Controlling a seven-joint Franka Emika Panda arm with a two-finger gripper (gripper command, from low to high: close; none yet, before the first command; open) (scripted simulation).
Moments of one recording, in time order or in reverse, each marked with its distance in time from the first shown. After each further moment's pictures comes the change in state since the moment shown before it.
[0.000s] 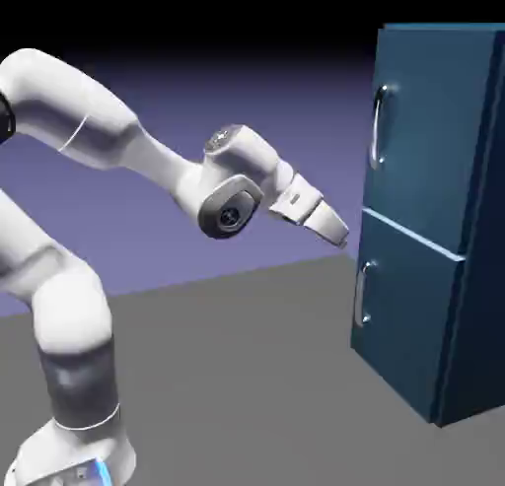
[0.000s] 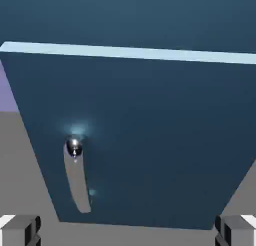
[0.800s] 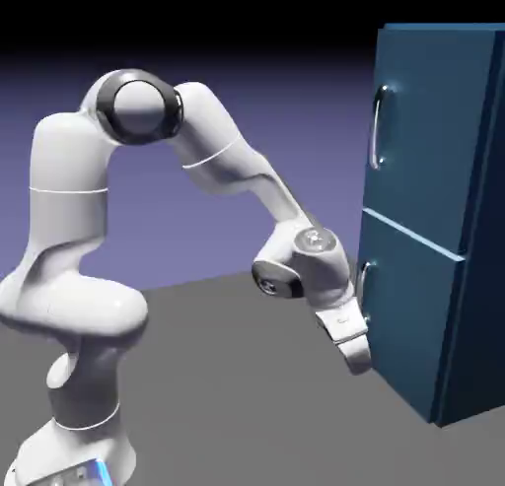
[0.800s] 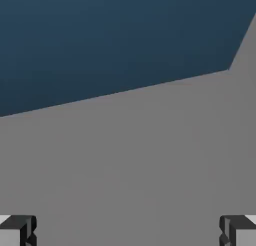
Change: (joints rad) arm 0.848 0.772 -0.838 0.279 1.044 -0.125 -0.708
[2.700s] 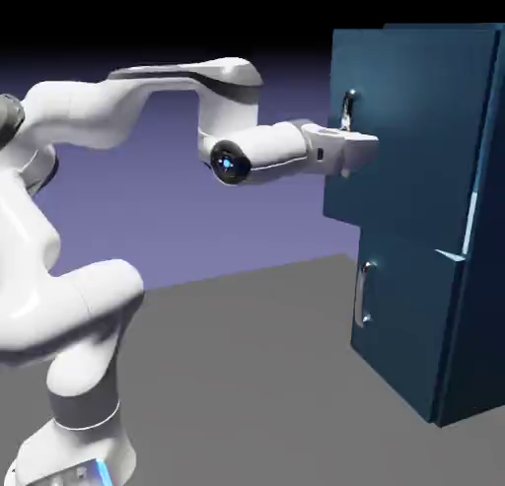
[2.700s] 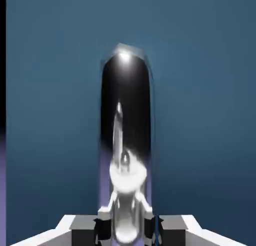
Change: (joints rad) arm 1.123 0.692 -1.480 -0.076 1.063 -0.912 -0.890
